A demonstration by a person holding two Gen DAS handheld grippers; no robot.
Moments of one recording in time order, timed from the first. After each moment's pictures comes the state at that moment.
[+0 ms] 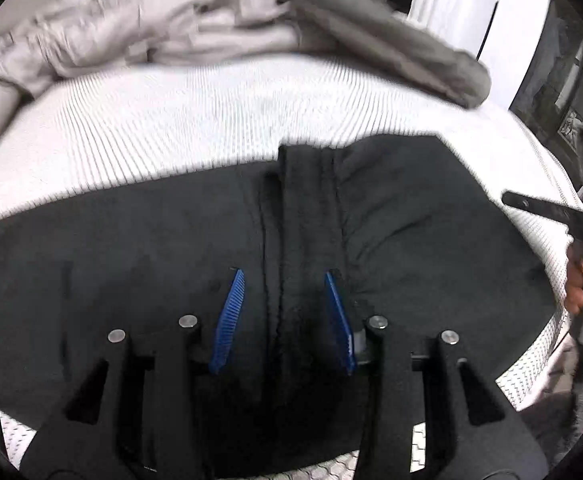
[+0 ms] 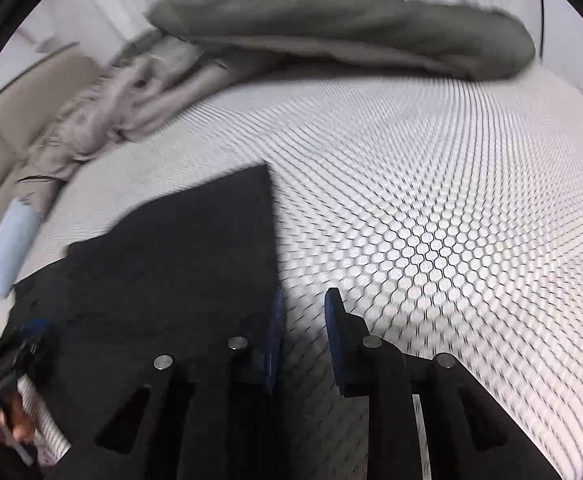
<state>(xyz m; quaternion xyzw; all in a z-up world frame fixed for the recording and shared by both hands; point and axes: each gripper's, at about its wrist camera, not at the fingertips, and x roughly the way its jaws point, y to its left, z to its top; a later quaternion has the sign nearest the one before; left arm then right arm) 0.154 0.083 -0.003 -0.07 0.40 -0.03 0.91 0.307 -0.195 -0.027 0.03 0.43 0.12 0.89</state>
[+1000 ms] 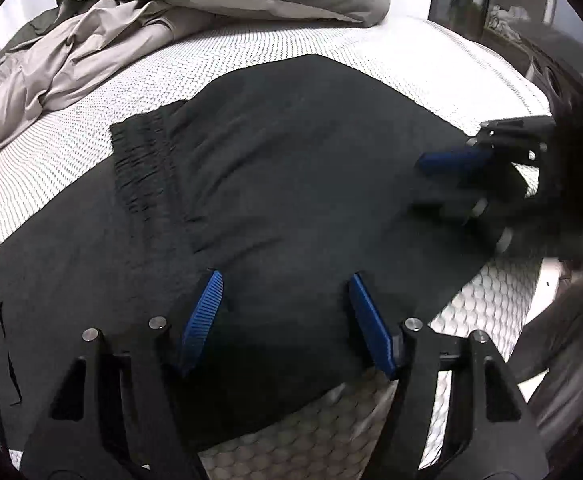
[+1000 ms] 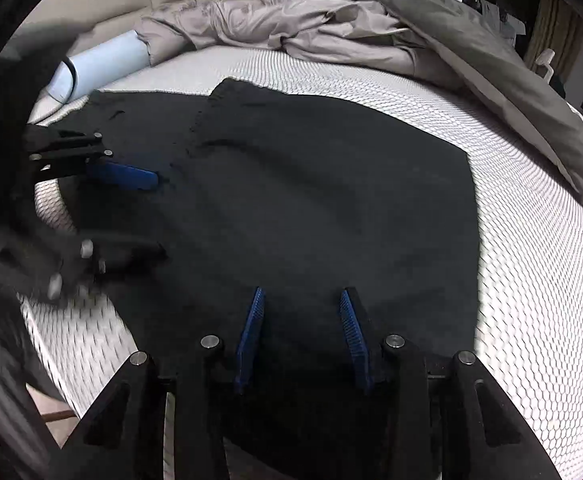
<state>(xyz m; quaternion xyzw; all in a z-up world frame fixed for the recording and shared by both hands) 0.136 0.011 -0.027 0.07 0.44 -0.16 0.88 0.246 -0.080 -0.066 -0.19 0.40 0.28 0.85</state>
